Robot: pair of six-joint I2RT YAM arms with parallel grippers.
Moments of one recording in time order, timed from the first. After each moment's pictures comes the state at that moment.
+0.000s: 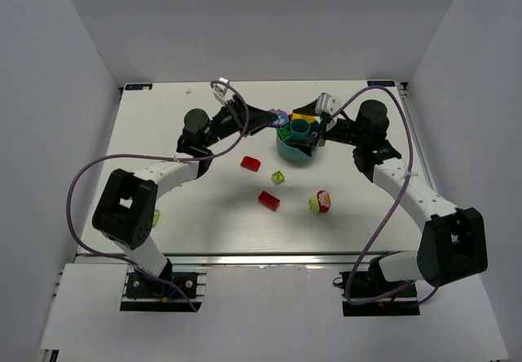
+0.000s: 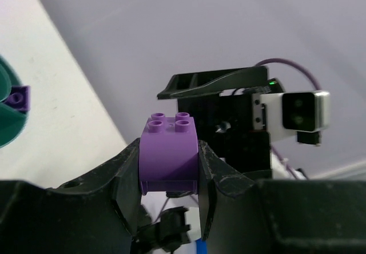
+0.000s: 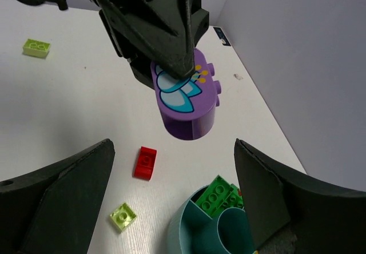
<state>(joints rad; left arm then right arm) -0.44 1.65 0.99 0.88 0.66 -1.27 0.34 1.35 0.96 0.39 -0.96 -0.35</state>
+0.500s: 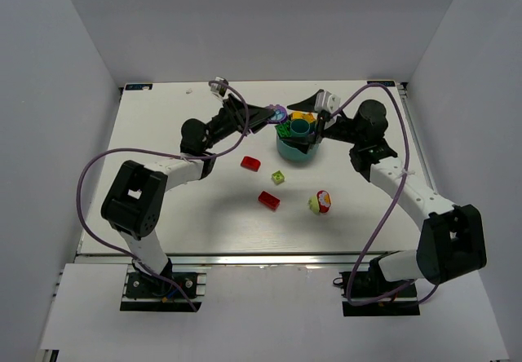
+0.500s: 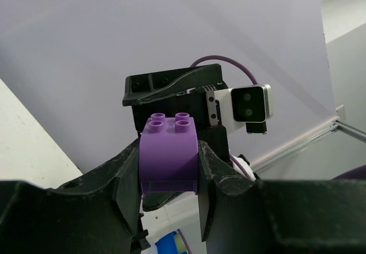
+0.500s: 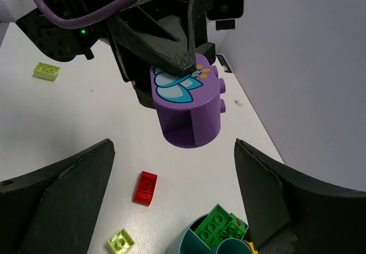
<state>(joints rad) -0.44 1.75 0.97 1.32 0.68 -1.58 0.37 1.36 0.98 0.53 -0.99 -0.25</state>
